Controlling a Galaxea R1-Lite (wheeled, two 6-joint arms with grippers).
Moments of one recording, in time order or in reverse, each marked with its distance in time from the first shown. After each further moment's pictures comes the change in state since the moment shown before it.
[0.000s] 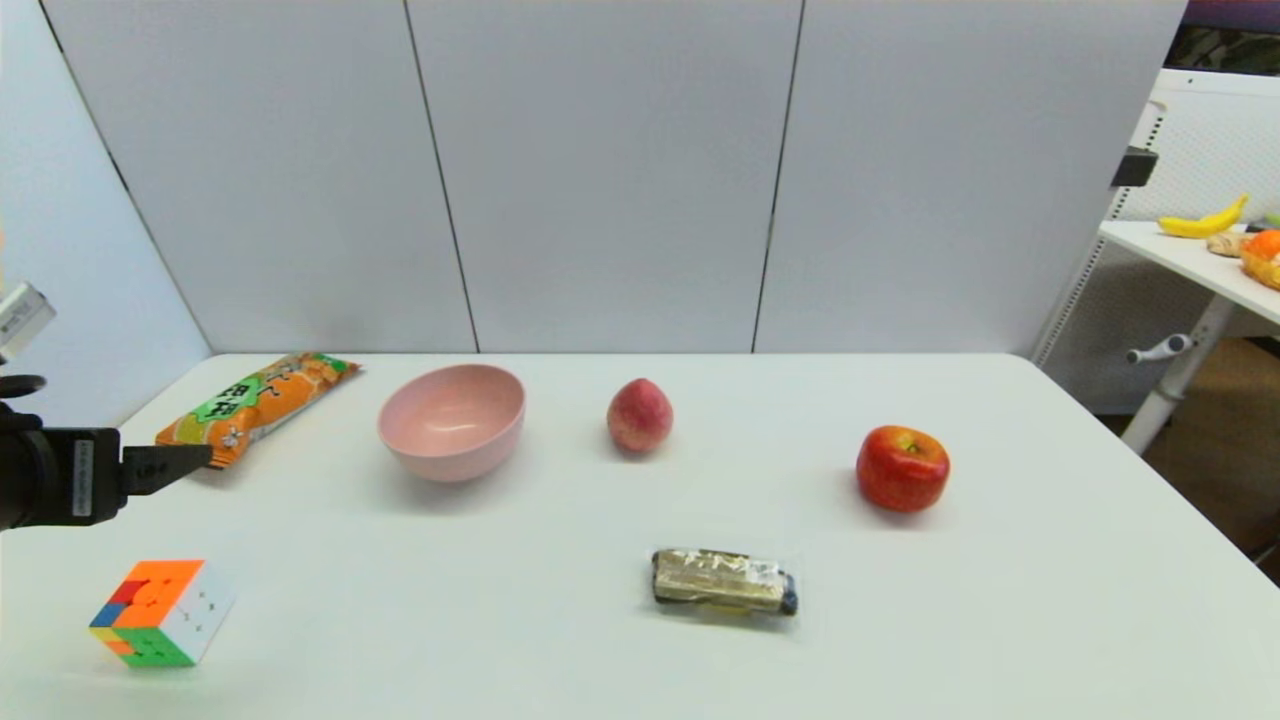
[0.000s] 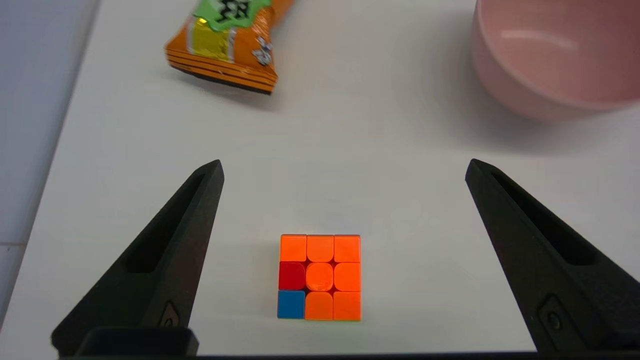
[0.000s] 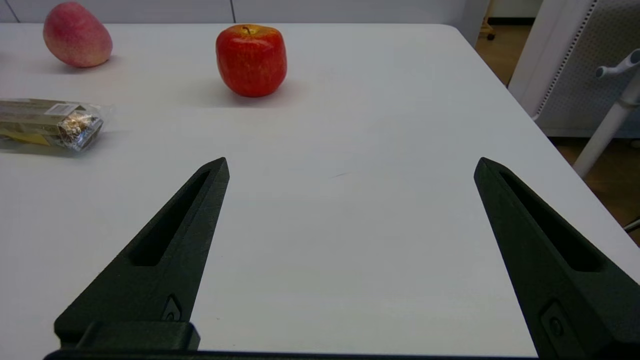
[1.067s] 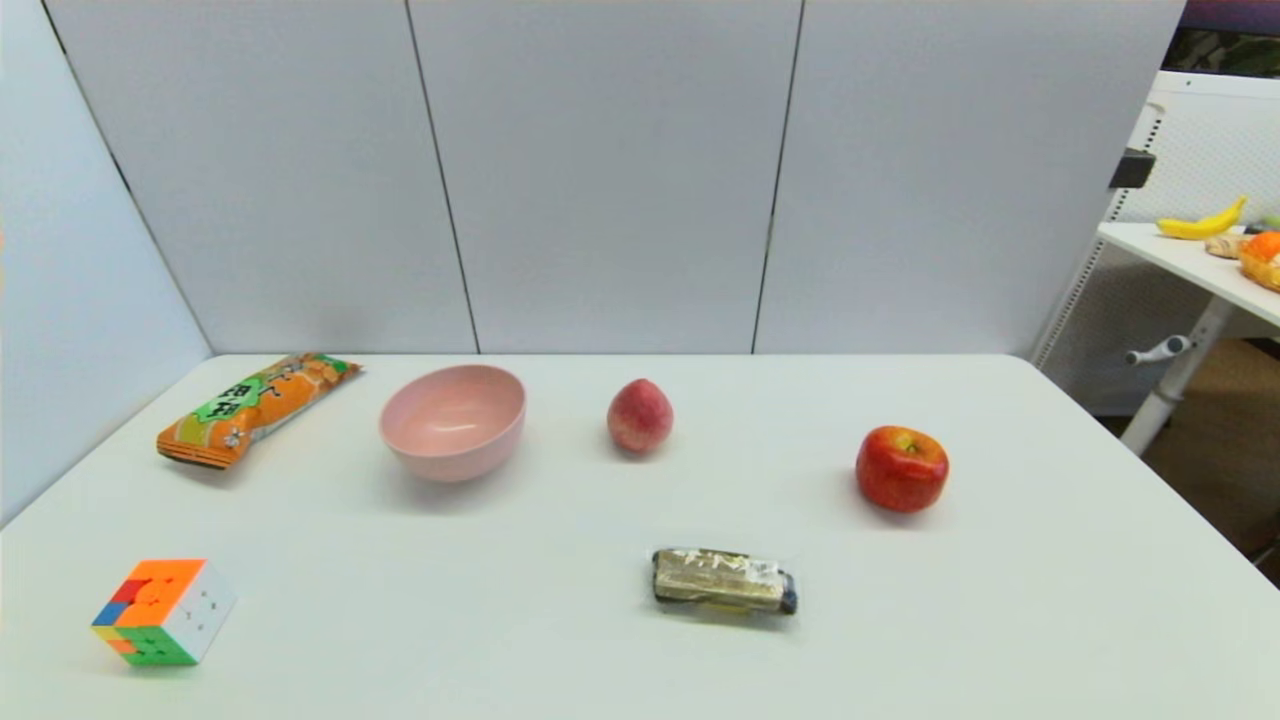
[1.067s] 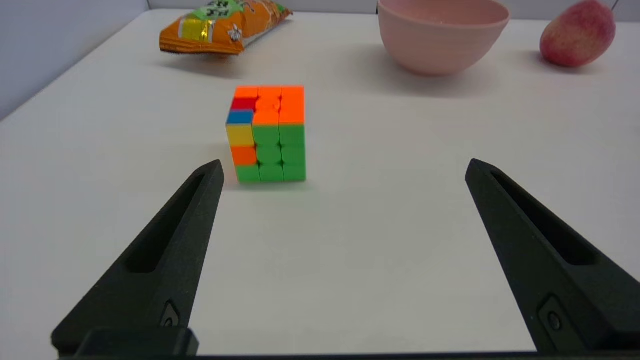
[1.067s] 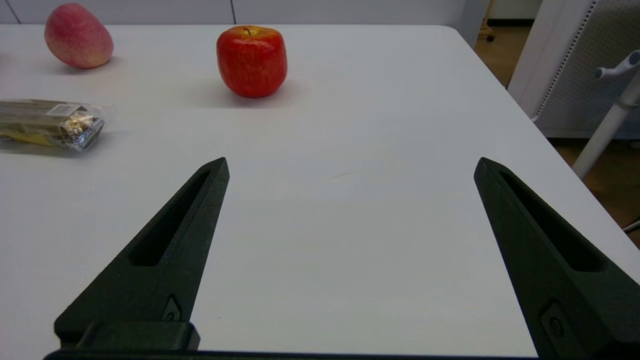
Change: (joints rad) left arm -0.140 -1.161 0.773 -0.166 0.033 -0.131; right arm 0.000 0.000 0.000 0.000 0.000 0.000
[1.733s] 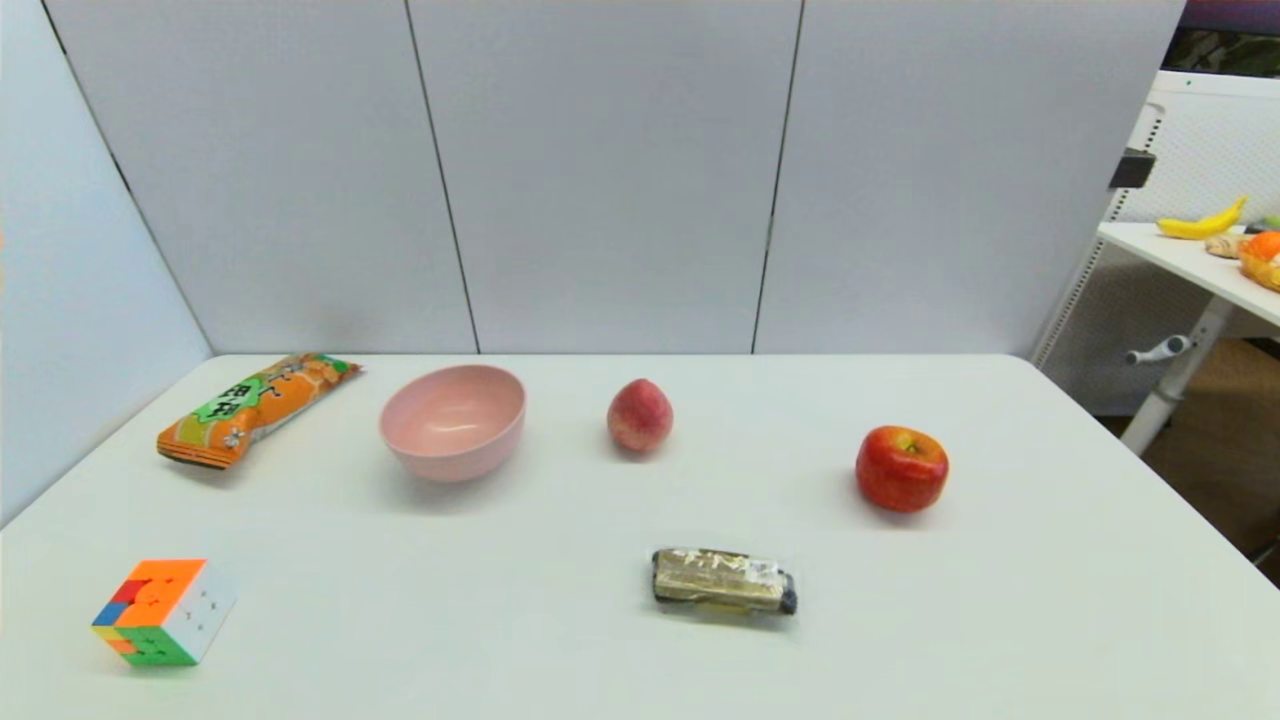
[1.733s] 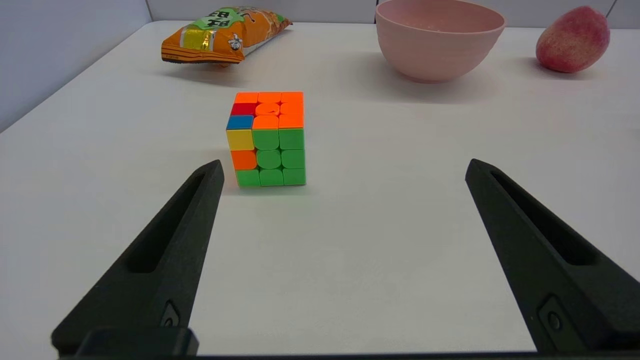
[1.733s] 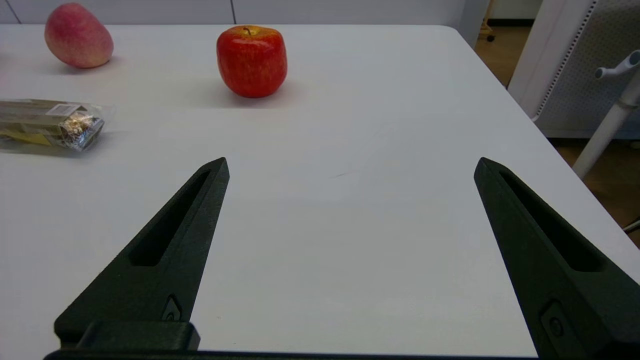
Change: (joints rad) left arm -0.001 -0.061 0.032 -0.001 -0.002 0.007; right arm 0.000 0.000 0.000 0.000 0.000 0.000
